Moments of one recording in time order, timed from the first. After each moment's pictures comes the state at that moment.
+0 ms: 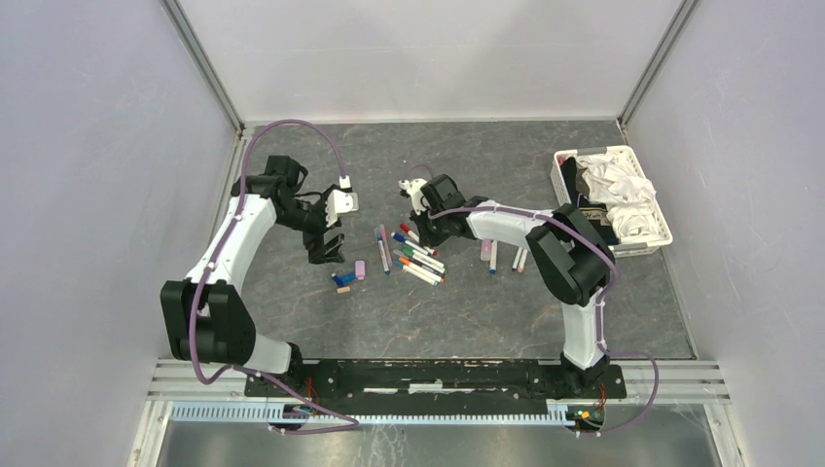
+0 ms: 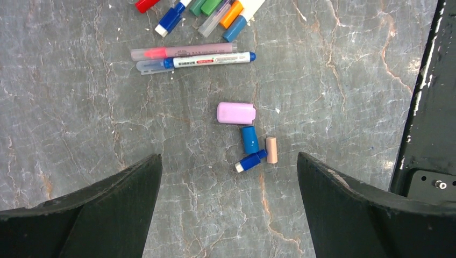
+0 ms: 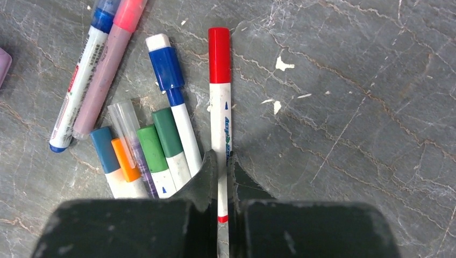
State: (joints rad) left arm -0.07 1.44 1.20 -1.11 0.72 1.26; right arm 0.70 2.00 1.30 -0.22 -0.13 0.01
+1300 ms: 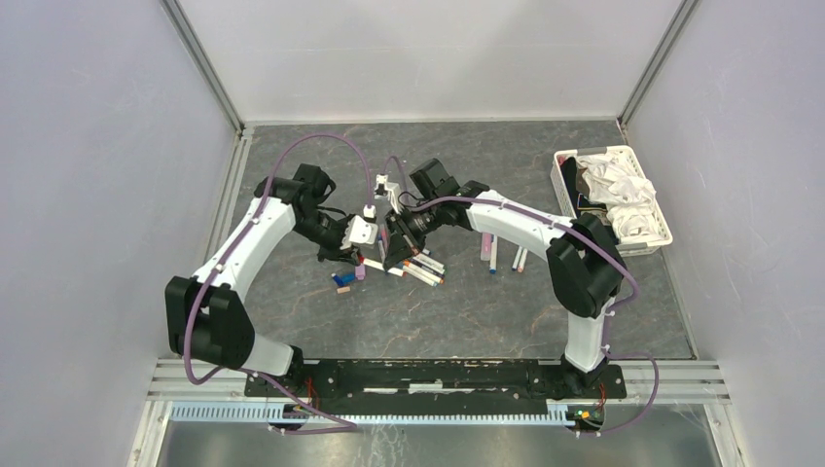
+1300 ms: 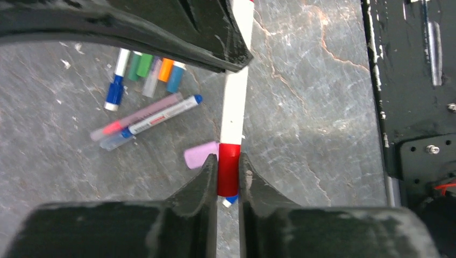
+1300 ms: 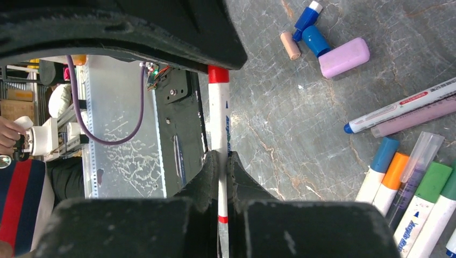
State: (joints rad) left arm -0.25 1.44 1.20 -1.23 0.75 1.51; right arm 0.76 1.90 1.46 -0.44 -0.91 0.06
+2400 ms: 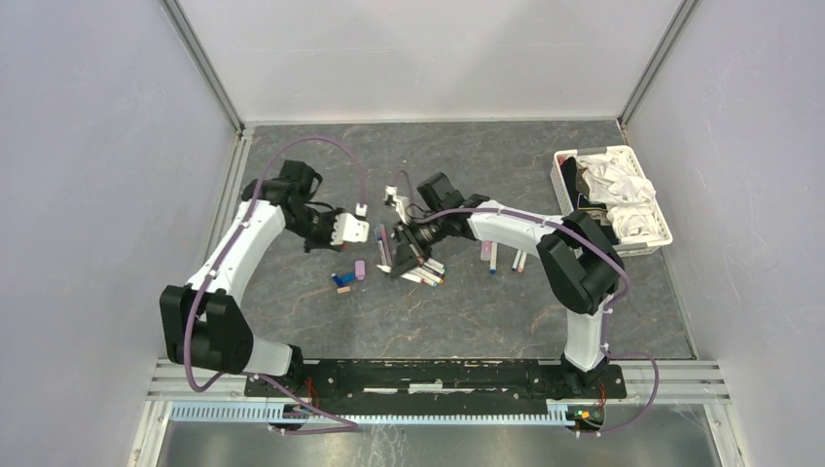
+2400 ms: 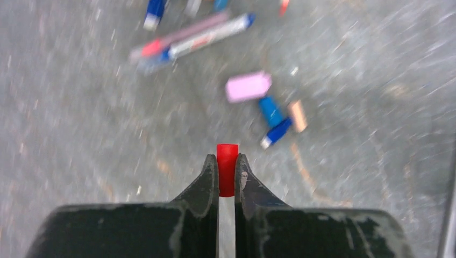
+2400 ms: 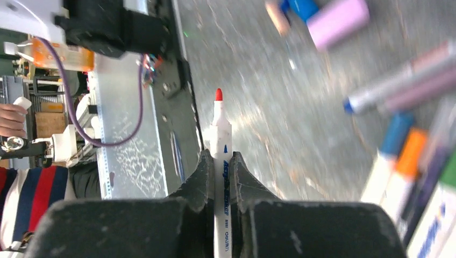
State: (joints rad) left arm -0.21 1.40 1.18 -1.15 0.59 1.52; right arm 0.75 1.94 1.36 -0.27 -0.95 0.15
